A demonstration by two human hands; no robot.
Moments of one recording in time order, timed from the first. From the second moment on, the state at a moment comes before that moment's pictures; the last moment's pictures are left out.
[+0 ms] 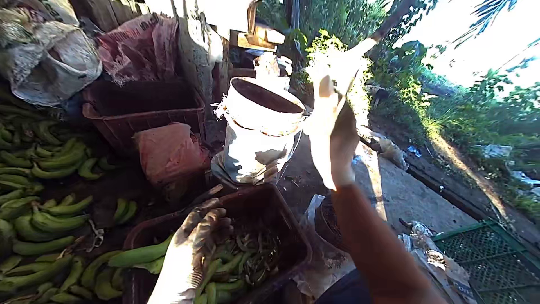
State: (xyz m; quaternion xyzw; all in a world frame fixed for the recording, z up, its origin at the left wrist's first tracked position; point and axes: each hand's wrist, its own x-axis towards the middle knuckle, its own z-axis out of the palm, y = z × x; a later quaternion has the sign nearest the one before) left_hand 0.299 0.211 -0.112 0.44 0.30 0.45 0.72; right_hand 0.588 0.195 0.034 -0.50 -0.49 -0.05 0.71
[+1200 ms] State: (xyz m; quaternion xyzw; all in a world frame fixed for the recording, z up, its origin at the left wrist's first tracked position) left_hand 0.235 0.249 -0.103 0.61 0.46 0.42 0.49; right_hand 0.506 0.232 -0.325 -0.86 -0.23 0.44 0.13
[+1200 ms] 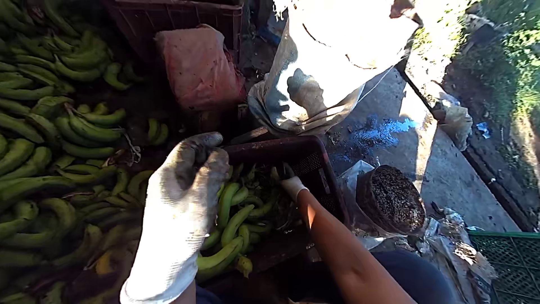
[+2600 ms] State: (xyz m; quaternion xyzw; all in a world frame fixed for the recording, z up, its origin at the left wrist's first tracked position) left_hand 0.330 0.190 -0.142 0.65 0.31 0.49 0.49; right_hand 0.530 0.090 -0.129 -0.76 -0.39 0.30 0.42
